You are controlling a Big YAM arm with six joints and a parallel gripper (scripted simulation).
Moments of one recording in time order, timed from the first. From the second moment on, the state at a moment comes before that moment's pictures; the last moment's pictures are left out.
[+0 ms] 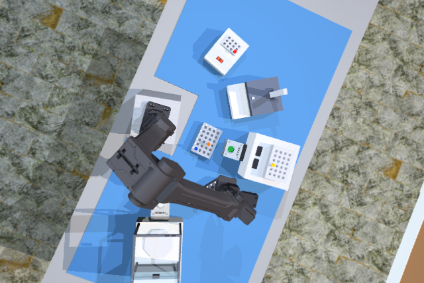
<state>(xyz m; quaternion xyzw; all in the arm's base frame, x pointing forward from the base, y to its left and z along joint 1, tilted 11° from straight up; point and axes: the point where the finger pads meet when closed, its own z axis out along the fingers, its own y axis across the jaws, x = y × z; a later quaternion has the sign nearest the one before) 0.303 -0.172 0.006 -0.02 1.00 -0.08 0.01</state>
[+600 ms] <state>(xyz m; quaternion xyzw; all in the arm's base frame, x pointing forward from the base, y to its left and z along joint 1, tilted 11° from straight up) 0.255 -0.071 -0.046 0.03 1.00 -0.08 0.01</state>
